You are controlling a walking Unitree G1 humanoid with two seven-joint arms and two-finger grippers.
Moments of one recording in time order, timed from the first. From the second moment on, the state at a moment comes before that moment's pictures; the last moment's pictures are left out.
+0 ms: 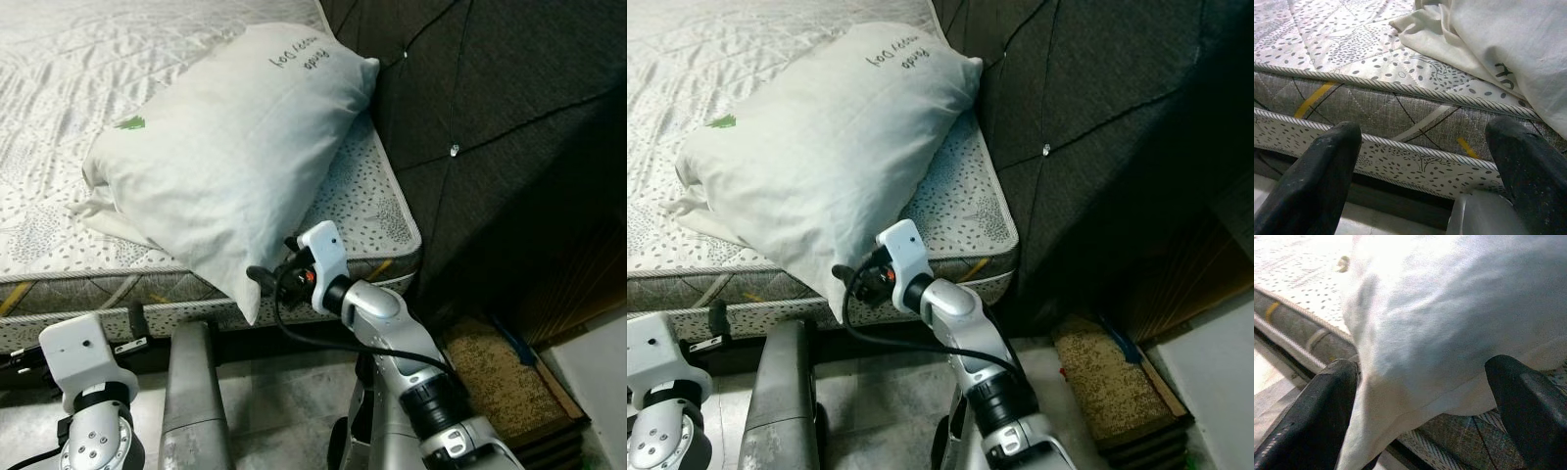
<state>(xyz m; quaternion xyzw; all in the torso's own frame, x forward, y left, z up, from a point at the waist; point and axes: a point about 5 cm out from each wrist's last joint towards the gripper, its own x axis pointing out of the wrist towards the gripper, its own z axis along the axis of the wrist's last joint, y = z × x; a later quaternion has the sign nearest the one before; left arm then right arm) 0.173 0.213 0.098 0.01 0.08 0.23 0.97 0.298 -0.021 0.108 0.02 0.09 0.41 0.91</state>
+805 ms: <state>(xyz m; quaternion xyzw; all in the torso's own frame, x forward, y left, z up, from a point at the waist) 0.187 0.209 0.106 0.00 0.07 0.21 0.97 0.315 -0.009 0.117 0.13 0.15 0.39 0.90</state>
